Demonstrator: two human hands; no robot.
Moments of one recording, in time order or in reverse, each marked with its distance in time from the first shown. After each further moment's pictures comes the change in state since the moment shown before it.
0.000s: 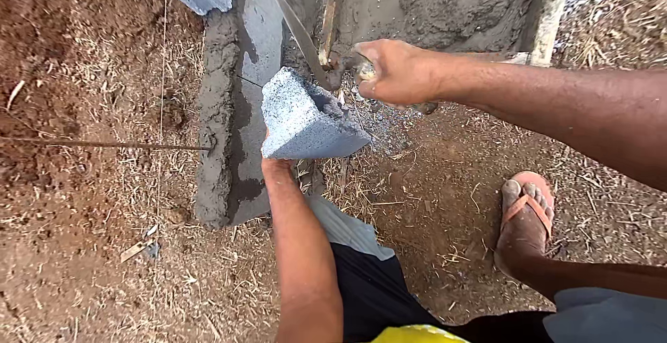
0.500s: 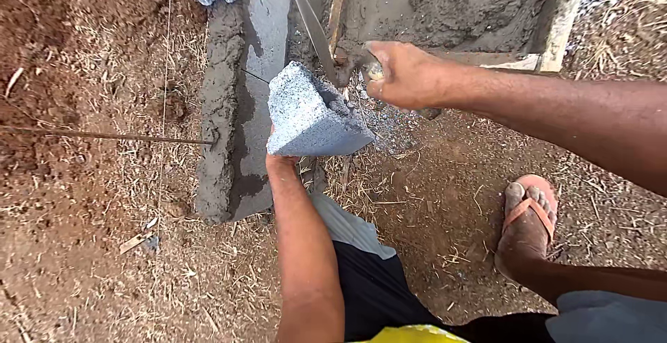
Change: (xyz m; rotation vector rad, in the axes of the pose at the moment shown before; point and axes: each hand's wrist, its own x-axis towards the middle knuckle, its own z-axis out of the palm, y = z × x) left_hand 0.003 -0.007 -0.011 -0.128 -0.083 -0.017; right_hand 0.005 0.005 0.011 -0.023 0.033 0.028
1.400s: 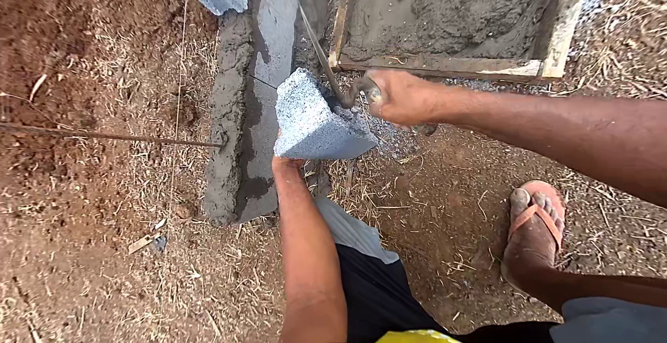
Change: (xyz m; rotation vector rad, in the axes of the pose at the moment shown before) left_hand 0.001 0.014 0.010 0.100 0.027 -0.084; right_hand 0.005 0.010 0.015 0.049 -0.072 0.043
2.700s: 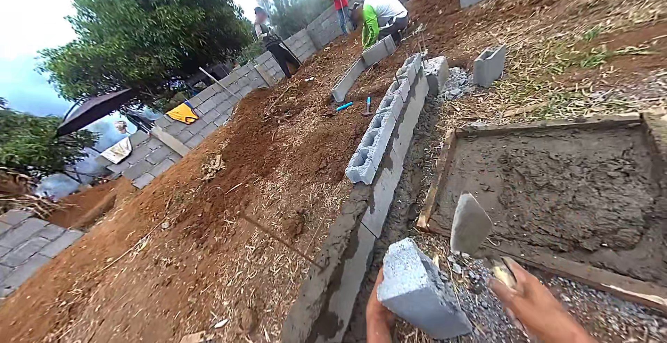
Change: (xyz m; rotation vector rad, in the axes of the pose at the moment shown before) left_hand -0.004 -0.009 0.011 0.008 0.092 0.103; right_hand -0.010 0.065 0.027 0.517 0.382 0.022
